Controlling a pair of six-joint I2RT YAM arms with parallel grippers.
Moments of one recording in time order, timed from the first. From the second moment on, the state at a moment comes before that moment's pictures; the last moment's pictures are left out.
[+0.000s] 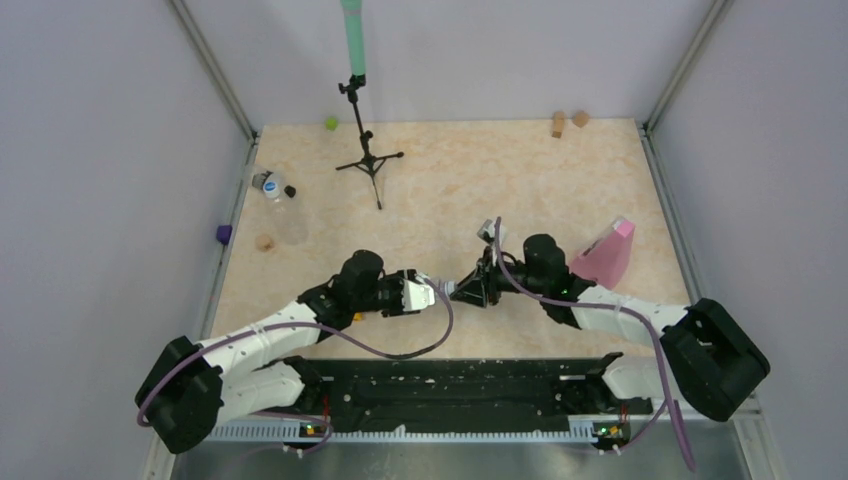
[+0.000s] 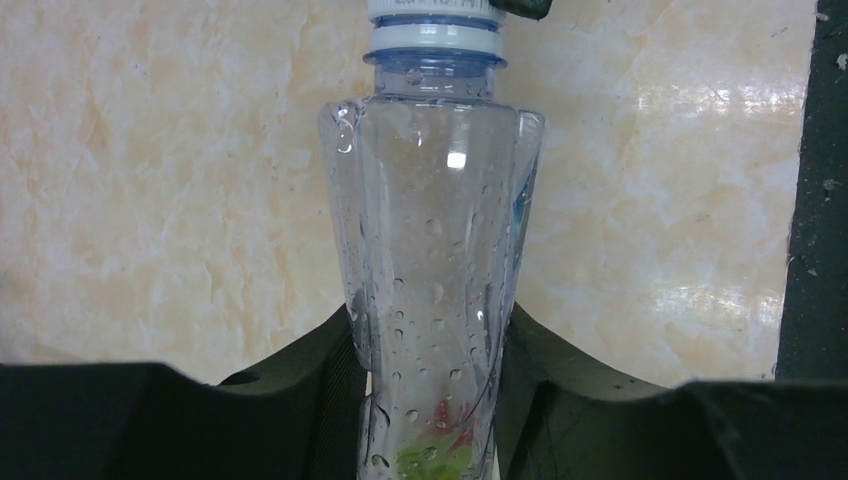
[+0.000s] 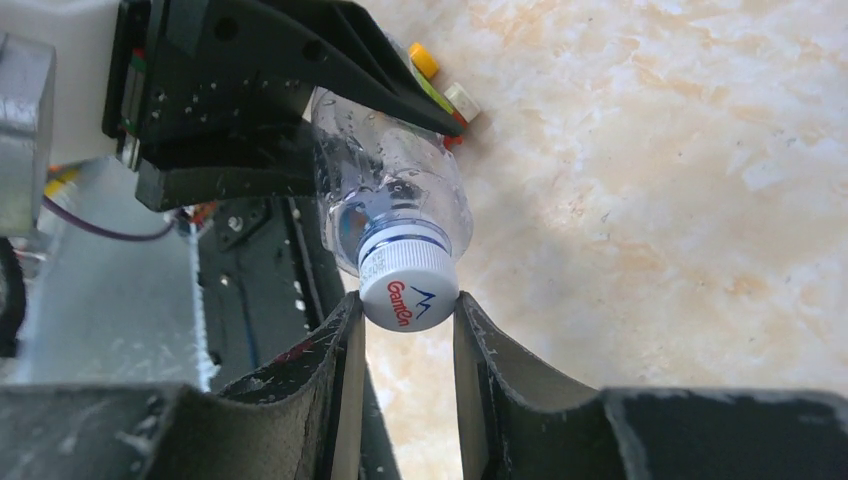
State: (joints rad) left arm -0.74 1.05 0.47 -0.01 0.37 0.70; right arm 0.67 1.23 0.45 0.45 -0.63 0.38
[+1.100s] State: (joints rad) left arm -0.75 1.00 0.45 0.17 0.32 0.65; right arm 0.67 1.02 0.30 0.70 -0.54 0.64
